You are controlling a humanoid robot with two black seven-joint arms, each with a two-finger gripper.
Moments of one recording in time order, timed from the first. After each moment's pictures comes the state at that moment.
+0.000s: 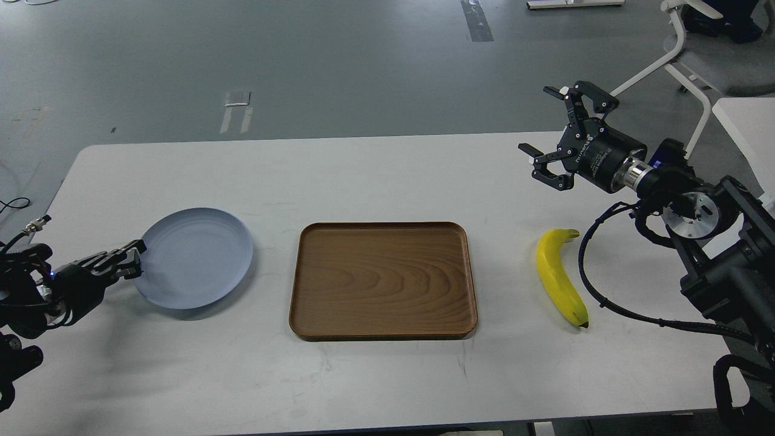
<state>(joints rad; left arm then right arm) -0.63 0.72 -0.07 -0.77 1.18 0.30 -0.49 0.62 -0.33 1.21 0.87 -0.41 0.49 -0.25</state>
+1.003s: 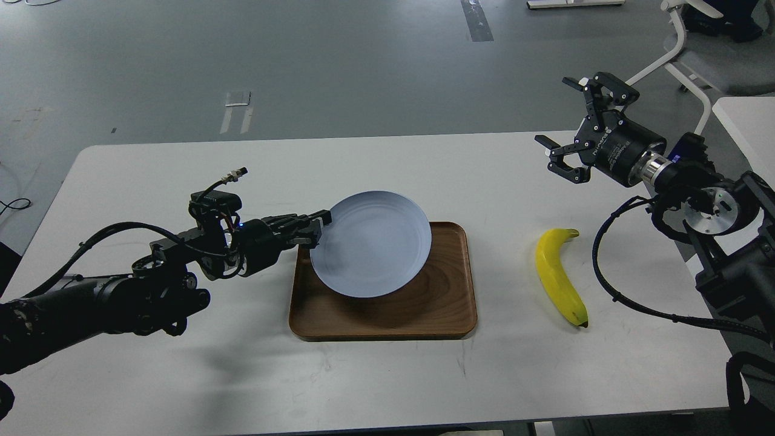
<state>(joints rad) -0.90 0.30 0.12 -0.76 1.19 0.21 -0.49 0.62 -0.37 1.23 0.87 -0.41 0.49 -0.25</state>
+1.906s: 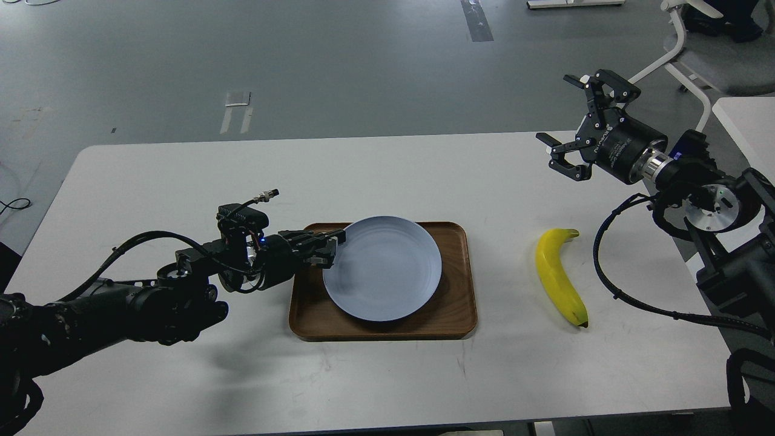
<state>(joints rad) -0.89 0.24 0.17 -0.71 1.24 0.23 -0.49 0.63 -0.37 1.23 0.86 -0.41 0.49 -0.25</state>
